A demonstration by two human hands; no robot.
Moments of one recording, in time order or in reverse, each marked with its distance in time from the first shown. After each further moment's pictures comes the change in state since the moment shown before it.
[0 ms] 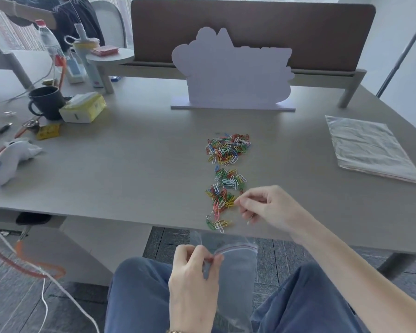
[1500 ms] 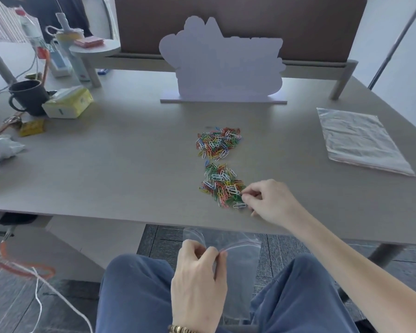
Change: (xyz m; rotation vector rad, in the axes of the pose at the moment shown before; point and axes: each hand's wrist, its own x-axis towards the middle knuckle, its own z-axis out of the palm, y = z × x) left_hand -0.007 0.024 0.006 0.235 -0.136 0.106; right_hand 0.013 0.015 -0.012 -0.466 0.133 -0.014
